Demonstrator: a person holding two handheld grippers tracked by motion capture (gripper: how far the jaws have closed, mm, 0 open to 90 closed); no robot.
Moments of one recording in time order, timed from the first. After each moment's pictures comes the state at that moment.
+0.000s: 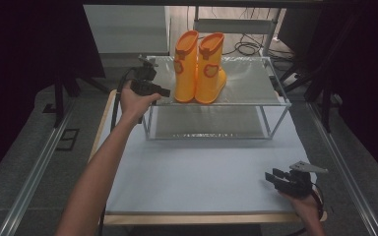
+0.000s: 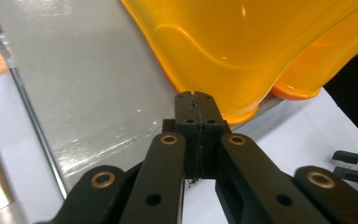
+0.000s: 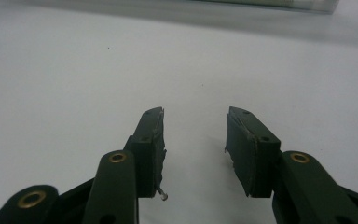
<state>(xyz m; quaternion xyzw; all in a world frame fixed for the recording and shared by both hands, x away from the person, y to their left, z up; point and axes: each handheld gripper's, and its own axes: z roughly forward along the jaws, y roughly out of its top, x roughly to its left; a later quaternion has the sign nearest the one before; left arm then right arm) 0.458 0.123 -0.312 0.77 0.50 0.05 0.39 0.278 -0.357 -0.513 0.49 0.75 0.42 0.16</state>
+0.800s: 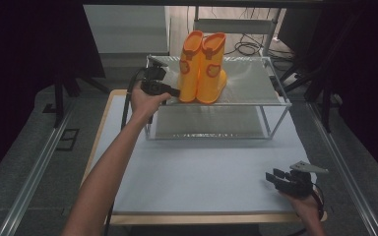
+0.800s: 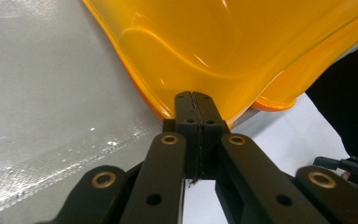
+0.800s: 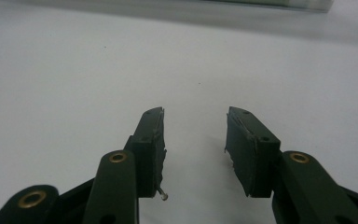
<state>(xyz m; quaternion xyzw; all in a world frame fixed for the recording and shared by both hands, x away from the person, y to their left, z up) 0.460 0.098 -0.312 0.77 0.50 0.04 0.40 0.277 -0.357 -0.513 0.49 0.75 0.41 0.16</state>
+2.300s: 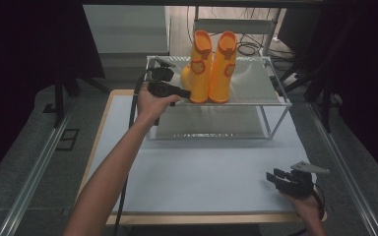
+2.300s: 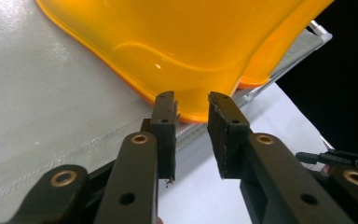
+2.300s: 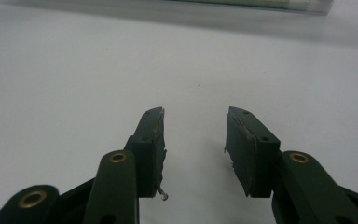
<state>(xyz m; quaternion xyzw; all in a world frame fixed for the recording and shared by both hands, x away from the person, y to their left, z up) 0.445 0.085 -0.304 0.78 0.46 0.03 0.43 0.276 -0.359 -0.512 0.49 0.75 0.42 0.16</state>
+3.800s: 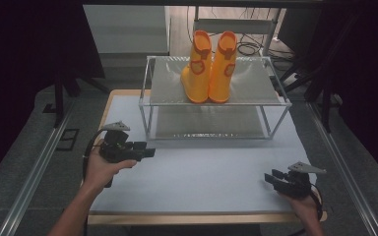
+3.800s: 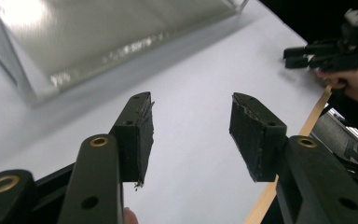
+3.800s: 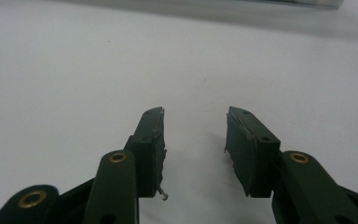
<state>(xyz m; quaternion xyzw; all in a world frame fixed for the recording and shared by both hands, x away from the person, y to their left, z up) 0.303 0.191 -0.393 0.80 0.42 0.01 0.43 0.277 -0.354 -0.515 0.49 0.75 0.41 0.16</state>
